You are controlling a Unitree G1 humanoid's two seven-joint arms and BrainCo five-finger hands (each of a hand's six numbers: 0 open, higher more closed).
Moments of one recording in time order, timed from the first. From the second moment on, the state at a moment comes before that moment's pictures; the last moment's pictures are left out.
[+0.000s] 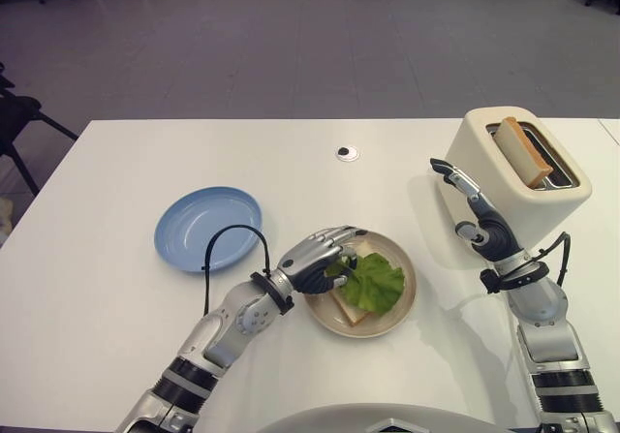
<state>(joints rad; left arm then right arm) -0.04 0.46 -0.42 -0.04 0.65 -0.38 -0.11 0.02 -0.41 0.01 -0.08 -0.16 -0.49 0.21</state>
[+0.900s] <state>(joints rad) 0.29 0.40 -0.12 -0.29 0.05 -0.48 -0.12 -0.08 -0.77 -0.27 0.02 -0.56 -0.36 0.10</state>
